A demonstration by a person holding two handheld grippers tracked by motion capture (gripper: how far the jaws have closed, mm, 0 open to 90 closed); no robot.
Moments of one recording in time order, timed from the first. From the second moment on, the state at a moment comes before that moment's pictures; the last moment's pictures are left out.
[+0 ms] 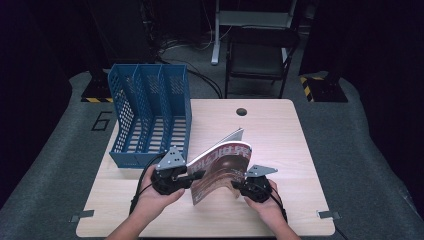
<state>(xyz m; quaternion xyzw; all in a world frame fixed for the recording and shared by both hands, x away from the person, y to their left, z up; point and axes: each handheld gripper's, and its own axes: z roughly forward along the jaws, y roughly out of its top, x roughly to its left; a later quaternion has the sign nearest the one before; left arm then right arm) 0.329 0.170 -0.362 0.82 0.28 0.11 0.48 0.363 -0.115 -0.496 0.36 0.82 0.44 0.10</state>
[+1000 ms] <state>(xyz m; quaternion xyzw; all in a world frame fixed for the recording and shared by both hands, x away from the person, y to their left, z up) 0.349 0.151 -0.333 0.84 0.28 0.10 0.45 0.362 -0.117 -0.496 0.37 0.80 0.45 0.09</state>
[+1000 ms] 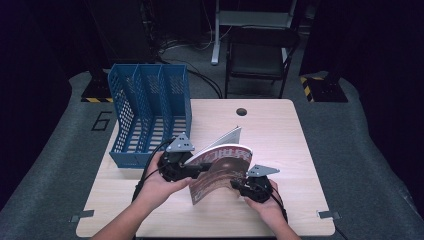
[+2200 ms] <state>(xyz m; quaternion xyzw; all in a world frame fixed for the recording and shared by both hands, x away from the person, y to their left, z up) 0.376 0.115 -0.299 0.88 0.27 0.09 0.39 0.363 -0.119 -0.495 0.37 0.80 0.46 0.09</state>
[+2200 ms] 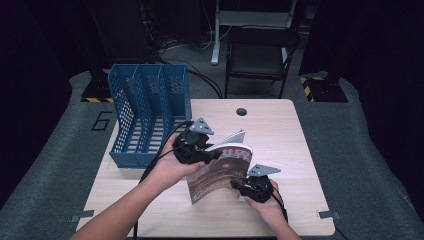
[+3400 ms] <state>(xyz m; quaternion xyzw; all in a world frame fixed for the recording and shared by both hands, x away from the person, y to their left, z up) 0.383 0.103 -0.297 0.90 0.26 0.07 0.34 0.364 -0.120 -0.495 0.37 0.80 0.47 0.09</state>
